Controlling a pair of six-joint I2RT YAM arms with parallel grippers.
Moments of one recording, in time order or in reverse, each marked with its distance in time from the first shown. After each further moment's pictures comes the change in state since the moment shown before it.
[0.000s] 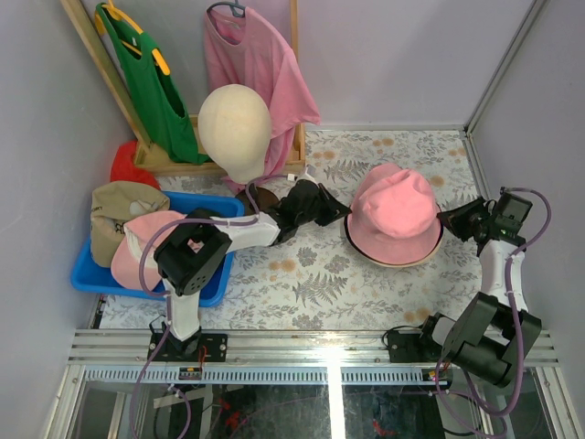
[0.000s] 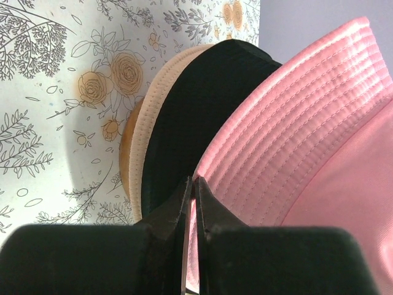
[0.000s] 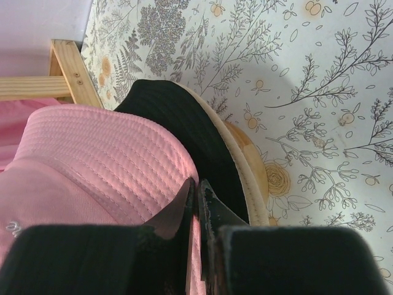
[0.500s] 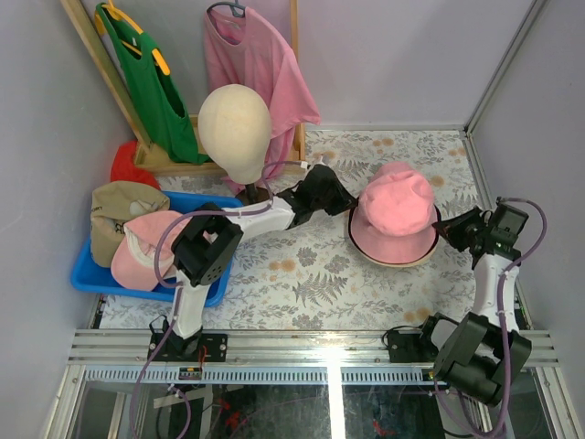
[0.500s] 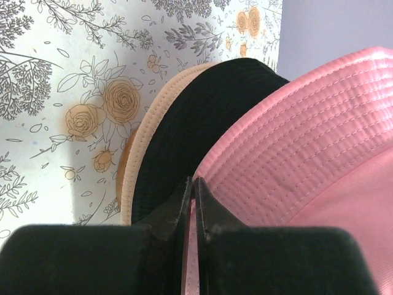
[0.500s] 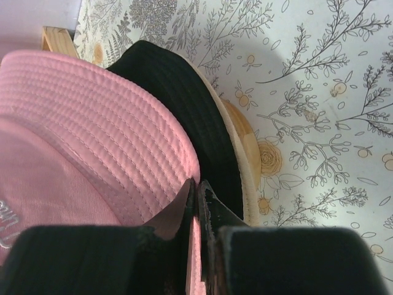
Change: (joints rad) left arm 0.001 0.125 0.274 -0.240 -0.009 0.056; right arm -0.002 -0.108 -0.080 -0.032 -0.004 -0.018
